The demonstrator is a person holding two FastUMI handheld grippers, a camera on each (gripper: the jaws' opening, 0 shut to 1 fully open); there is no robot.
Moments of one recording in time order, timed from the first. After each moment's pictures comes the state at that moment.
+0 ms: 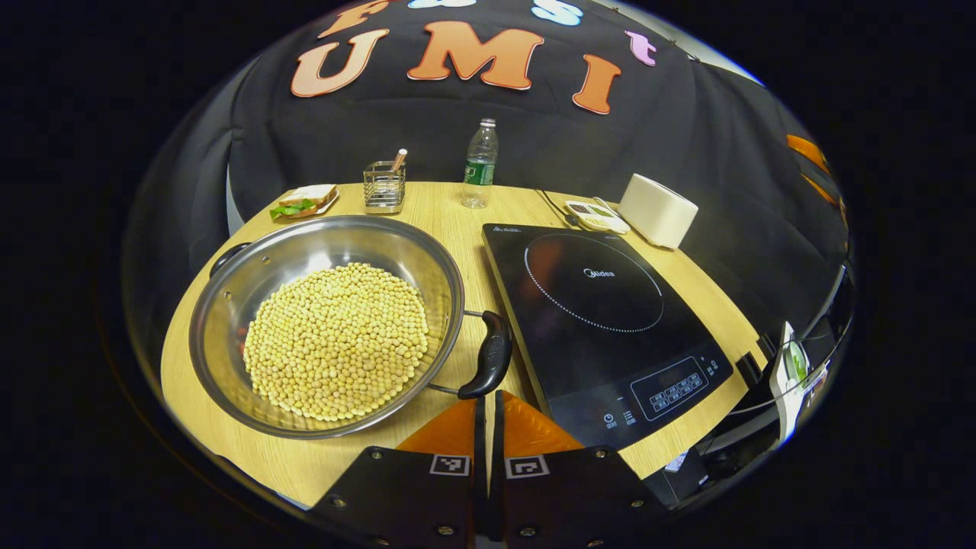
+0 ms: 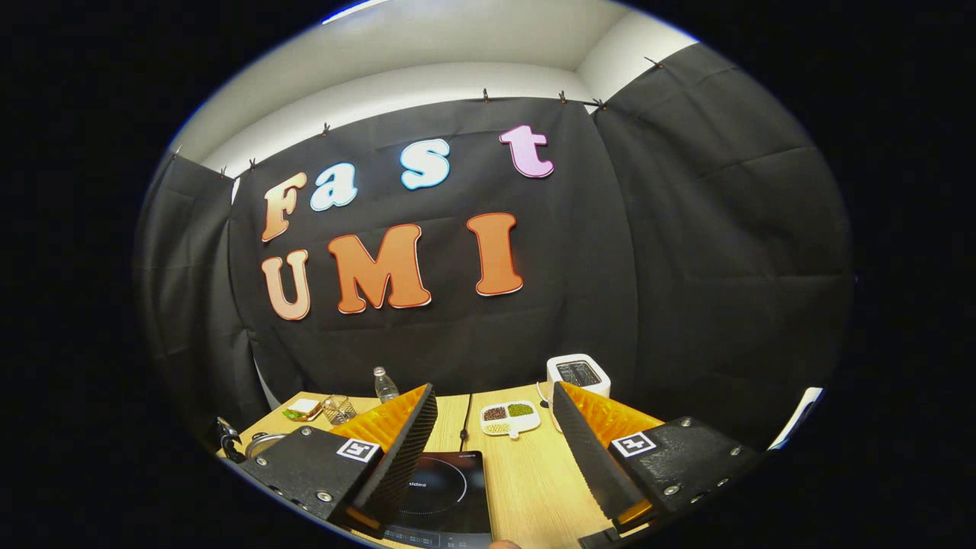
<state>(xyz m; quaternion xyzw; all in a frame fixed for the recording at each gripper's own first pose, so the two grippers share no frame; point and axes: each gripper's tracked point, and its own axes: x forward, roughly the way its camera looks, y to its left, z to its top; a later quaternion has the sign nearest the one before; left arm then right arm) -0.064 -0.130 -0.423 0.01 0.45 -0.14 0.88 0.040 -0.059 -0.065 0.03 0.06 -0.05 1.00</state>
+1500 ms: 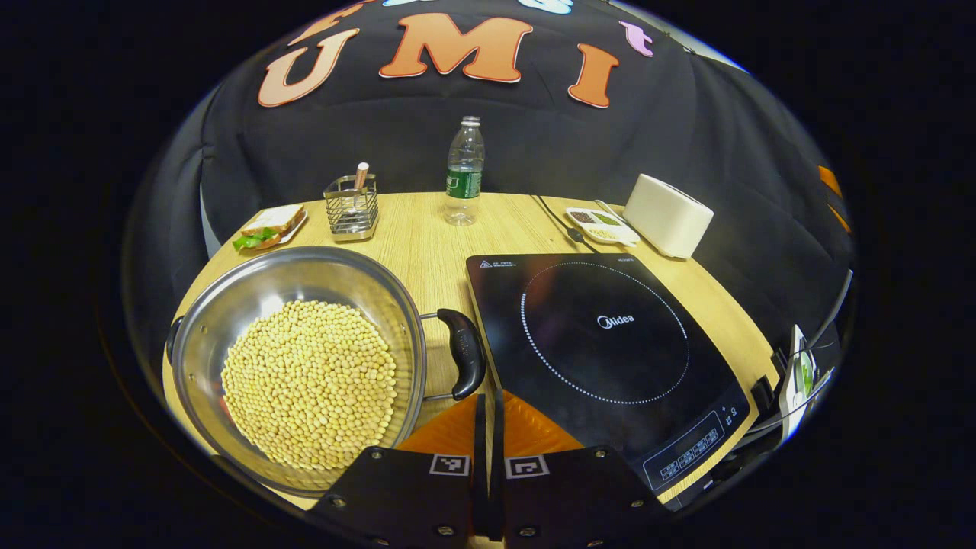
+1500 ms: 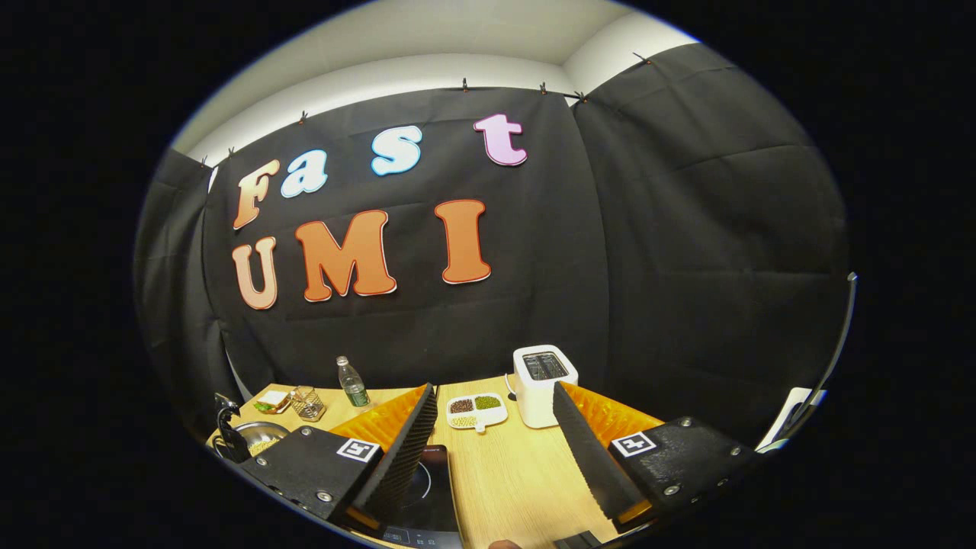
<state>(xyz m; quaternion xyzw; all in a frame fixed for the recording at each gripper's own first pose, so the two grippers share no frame) 0.022 -0.163 -0.447 0.04 0.45 -0.16 0.88 0.043 -0.104 -0.085 0.01 0.08 -0.10 0.99</state>
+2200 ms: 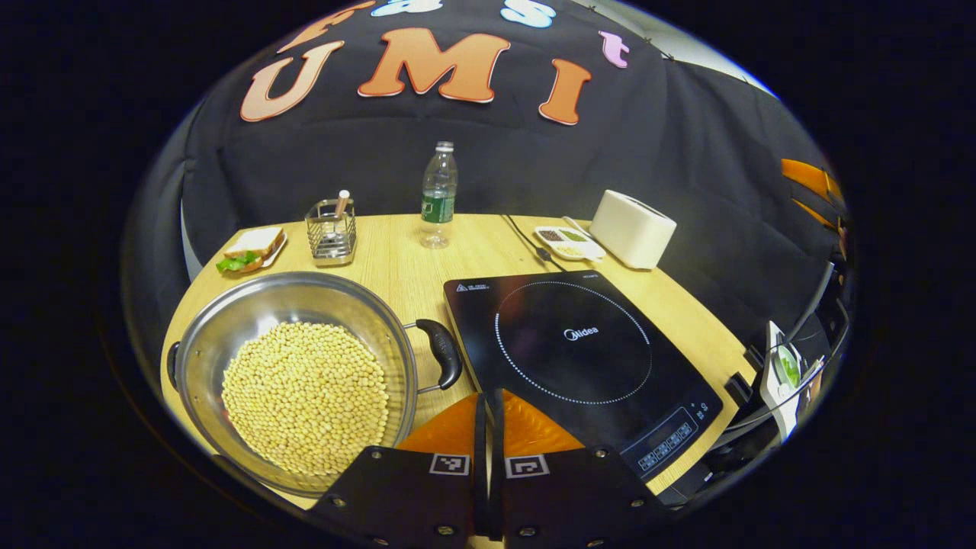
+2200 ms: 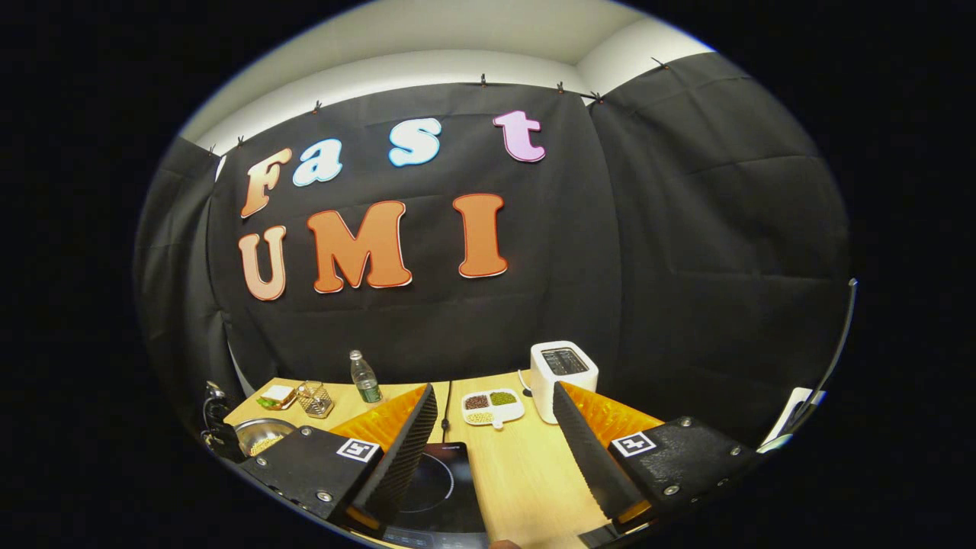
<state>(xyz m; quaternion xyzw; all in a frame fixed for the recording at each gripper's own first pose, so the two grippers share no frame) 0.014 -0.164 -0.397 0.02 0.40 -0.22 0.89 0.051 -0.044 -0.093 0.00 0.09 -0.09 0.99</state>
